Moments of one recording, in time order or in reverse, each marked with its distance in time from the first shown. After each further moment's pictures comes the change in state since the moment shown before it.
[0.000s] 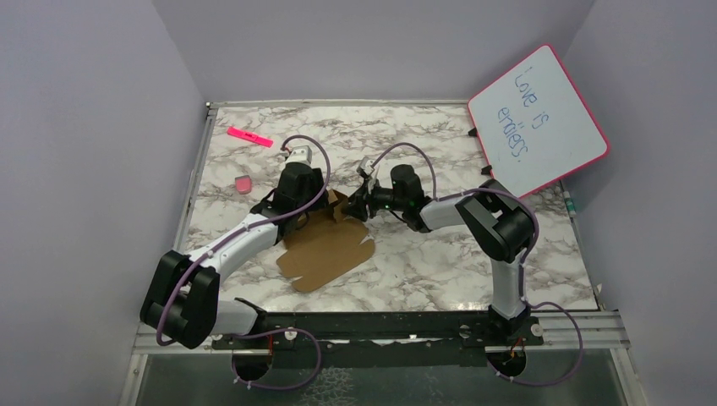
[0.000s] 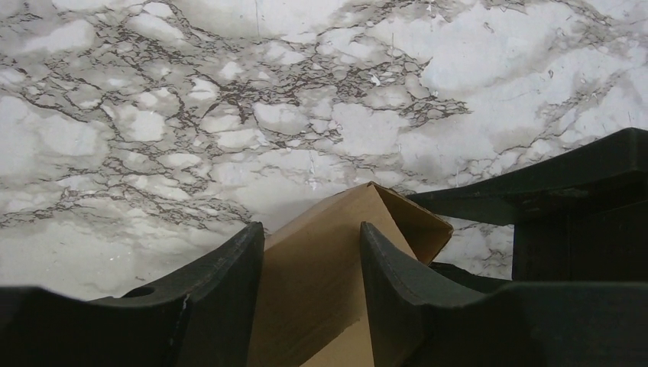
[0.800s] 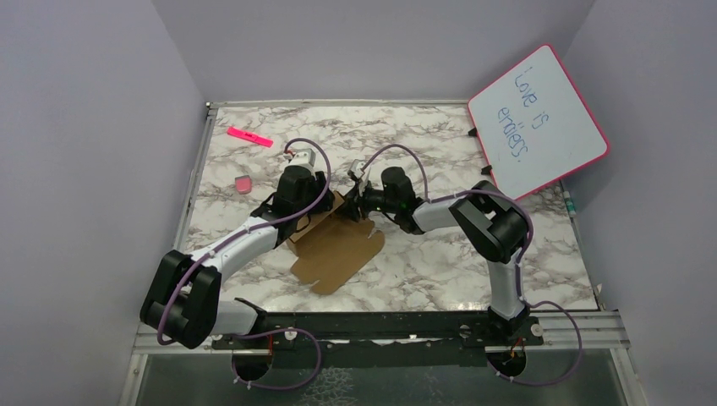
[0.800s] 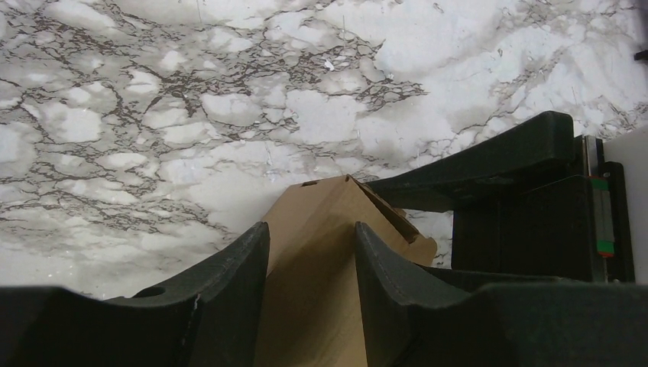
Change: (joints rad) left arm 0.001 -0.006 -0.055 0.092 0.117 -0.016; right arm 0.049 0.028 0.046 -0.016 0.060 -0.036
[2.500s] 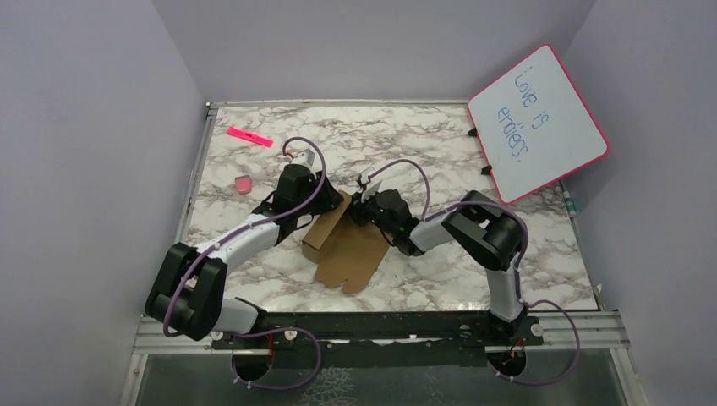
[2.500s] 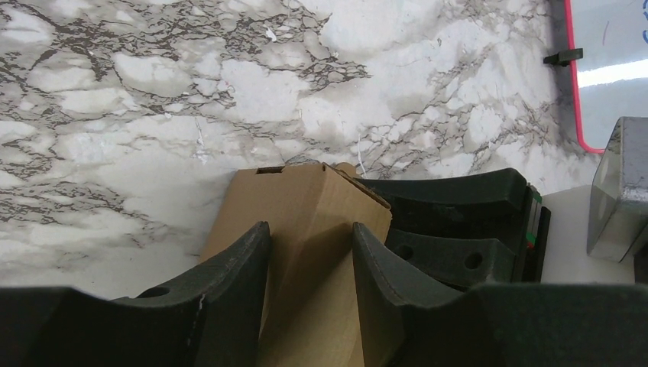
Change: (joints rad) left arm 0.021 0.052 0.004 0.045 0.168 -0.182; right arm 0.115 -0.016 -0.146 0.191 0.573 0.206
